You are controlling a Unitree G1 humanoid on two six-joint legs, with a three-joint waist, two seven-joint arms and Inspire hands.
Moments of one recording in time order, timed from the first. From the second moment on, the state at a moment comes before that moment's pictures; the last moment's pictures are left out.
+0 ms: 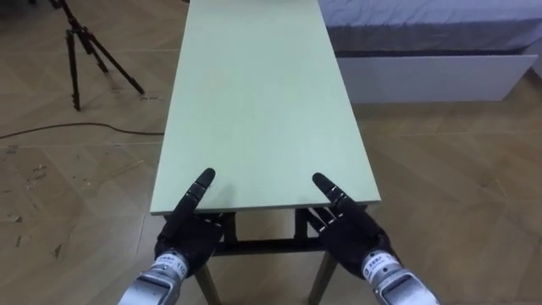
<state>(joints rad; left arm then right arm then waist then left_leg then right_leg) 0.07 0.17 -0.10 0.38 -1.58 0.16 0.04 0.07 -0.21 0.22 0.30 1.47 0.18 -0.02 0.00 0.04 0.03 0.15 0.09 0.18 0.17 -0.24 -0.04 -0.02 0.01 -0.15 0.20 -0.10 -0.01</state>
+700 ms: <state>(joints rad) 0.07 0.11 -0.04 0.39 -1.58 0.18 0.06 0.06 -0.12 0.14 0.30 1.60 0.18 -0.08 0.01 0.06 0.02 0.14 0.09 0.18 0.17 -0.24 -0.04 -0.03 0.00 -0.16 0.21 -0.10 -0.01</state>
